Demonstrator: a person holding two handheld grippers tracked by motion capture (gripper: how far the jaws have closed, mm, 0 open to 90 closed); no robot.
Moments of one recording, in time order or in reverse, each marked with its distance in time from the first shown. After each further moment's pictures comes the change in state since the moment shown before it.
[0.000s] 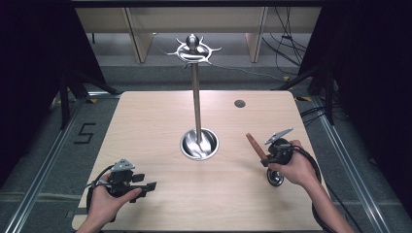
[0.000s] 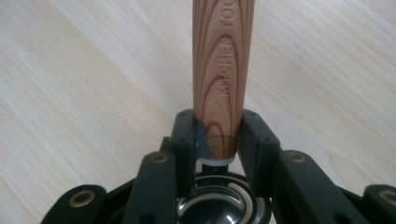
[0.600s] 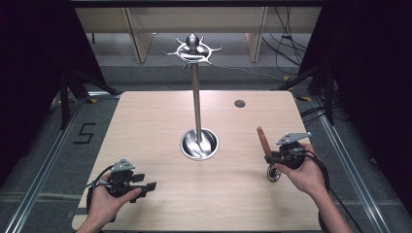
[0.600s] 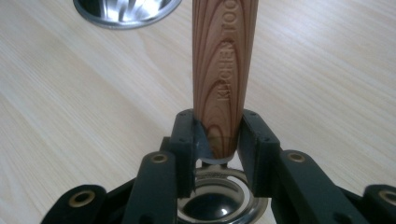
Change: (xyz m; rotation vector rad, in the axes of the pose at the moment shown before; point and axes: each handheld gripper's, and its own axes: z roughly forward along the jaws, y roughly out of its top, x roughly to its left) left arm -0.001 0.000 0.000 -0.003 -0.006 0.001; right arm 0.003 -0.019 -0.025 -0.260 -0.036 0.015
